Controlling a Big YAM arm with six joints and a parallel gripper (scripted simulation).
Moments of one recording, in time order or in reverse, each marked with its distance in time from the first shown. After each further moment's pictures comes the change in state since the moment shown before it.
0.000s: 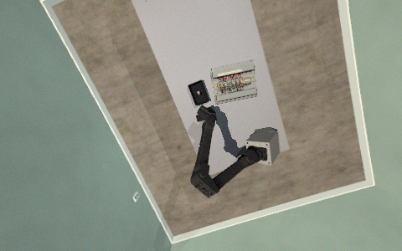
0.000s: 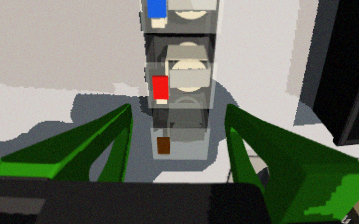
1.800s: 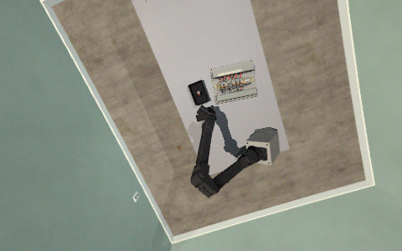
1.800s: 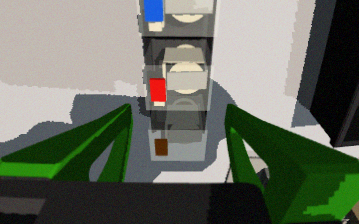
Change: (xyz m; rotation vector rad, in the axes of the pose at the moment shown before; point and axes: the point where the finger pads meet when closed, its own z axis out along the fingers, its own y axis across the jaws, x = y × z) arm -0.001 -0.001 0.000 0.002 -0.002 -0.002
